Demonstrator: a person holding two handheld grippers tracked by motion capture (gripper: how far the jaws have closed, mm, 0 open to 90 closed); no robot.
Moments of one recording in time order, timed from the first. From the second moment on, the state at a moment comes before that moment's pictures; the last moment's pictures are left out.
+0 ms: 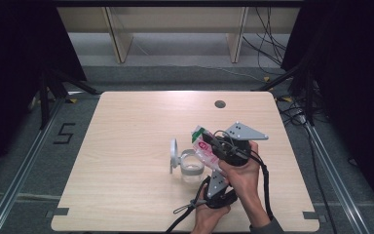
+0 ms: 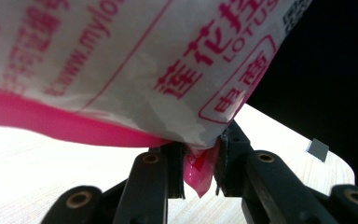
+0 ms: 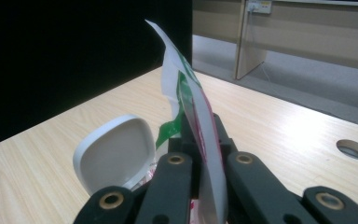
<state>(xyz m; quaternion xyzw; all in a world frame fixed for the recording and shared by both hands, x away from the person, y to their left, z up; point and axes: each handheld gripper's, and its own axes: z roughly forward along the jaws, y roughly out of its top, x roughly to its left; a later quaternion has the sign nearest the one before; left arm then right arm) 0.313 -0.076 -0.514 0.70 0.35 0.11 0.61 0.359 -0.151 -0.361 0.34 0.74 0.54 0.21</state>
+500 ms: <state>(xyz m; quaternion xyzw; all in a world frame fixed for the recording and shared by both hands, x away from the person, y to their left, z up) 0.314 -0.075 -0.513 0.69 0.35 0.11 0.62 0.364 -0.142 -0.363 0.31 0.76 0.53 0.22</state>
